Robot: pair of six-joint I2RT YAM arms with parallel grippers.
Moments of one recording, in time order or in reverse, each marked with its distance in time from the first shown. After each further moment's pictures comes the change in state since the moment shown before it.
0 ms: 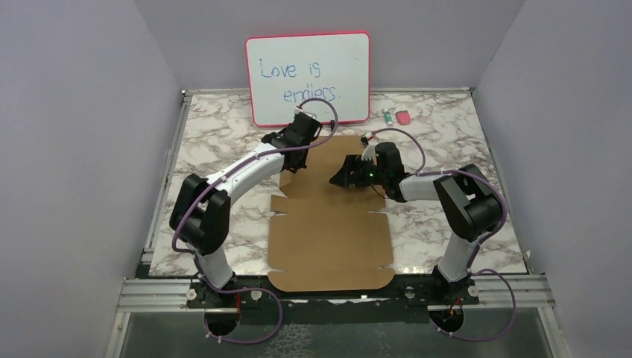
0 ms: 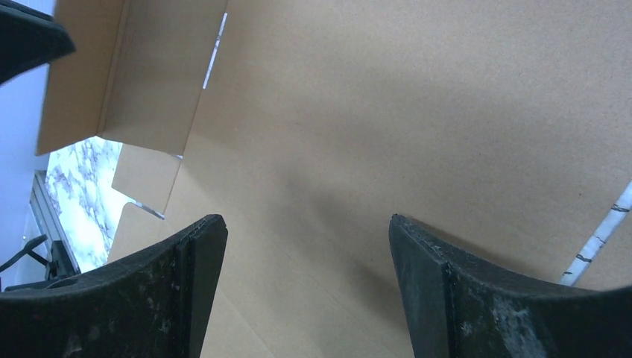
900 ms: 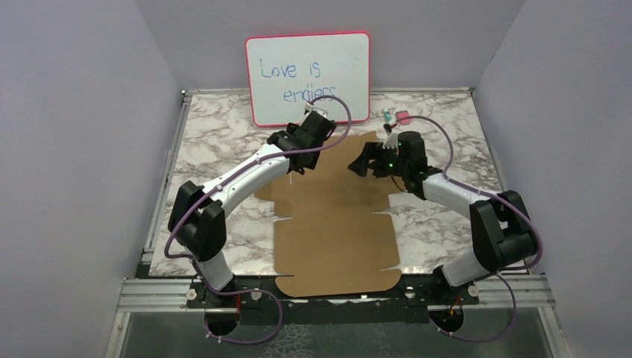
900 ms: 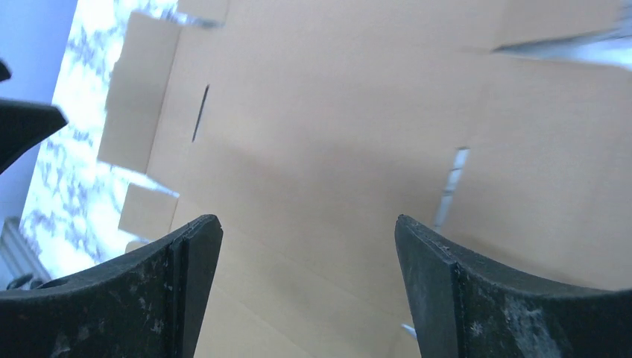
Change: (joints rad) left arm -0.131 0.016 0.122 -0.144 -0.217 0.022; right arm -0.078 -0.261 0.002 -0.248 0.078 -0.074
